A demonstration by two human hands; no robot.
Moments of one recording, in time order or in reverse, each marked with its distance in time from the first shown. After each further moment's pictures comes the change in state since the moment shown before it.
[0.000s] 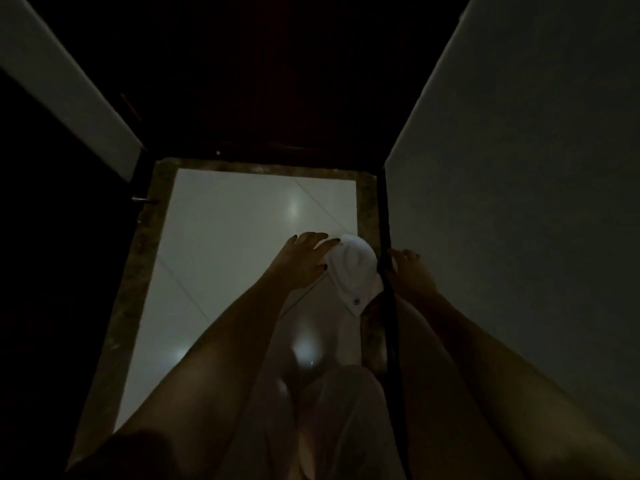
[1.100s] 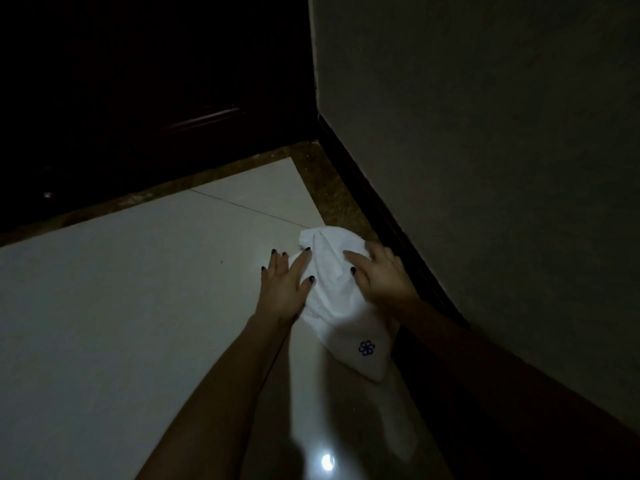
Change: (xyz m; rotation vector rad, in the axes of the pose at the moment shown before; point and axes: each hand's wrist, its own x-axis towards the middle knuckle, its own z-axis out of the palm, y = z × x) left_hand 0.254 -0.121 0.417 -0.105 0.146 -0.048; right_hand 0.260 0.159 0.386 0.112 0.416 0.003
